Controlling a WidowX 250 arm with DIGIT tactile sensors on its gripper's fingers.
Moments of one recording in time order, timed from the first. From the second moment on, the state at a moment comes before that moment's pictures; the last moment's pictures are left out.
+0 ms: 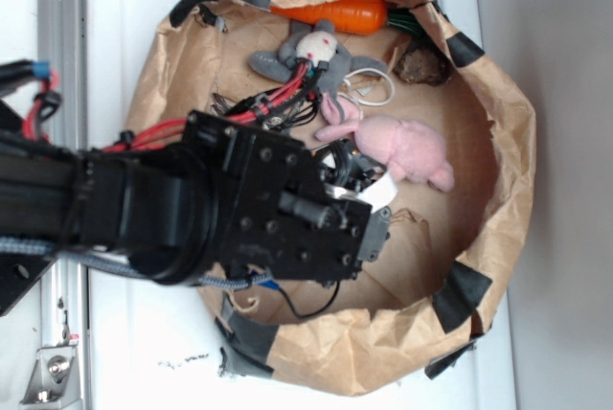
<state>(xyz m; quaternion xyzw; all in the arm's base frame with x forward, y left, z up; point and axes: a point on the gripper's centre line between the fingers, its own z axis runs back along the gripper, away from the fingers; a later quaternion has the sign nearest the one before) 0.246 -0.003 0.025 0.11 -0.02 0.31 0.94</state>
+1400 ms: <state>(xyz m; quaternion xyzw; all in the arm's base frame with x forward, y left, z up) 0.211 0.032 0.028 0.15 0.01 0.29 0.95</state>
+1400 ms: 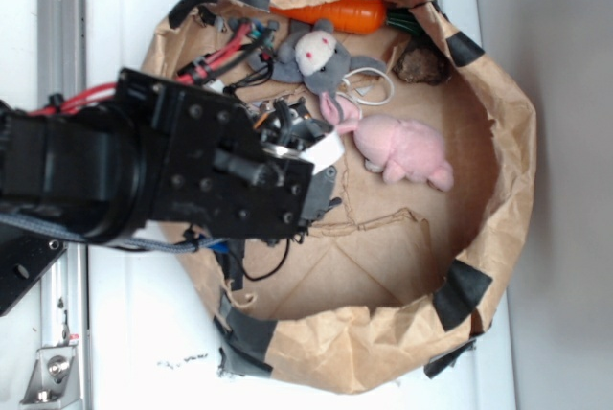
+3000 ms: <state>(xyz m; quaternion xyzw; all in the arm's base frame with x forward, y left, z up) 0.215 0.019 0.080 0.14 0.07 0.31 0.94</state>
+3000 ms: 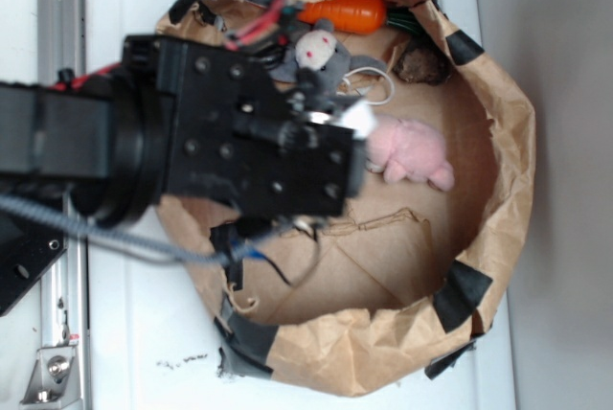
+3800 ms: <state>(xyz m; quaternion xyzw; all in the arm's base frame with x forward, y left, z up) 0.225 -0.001 0.145 0.06 0.05 0.31 0.95</state>
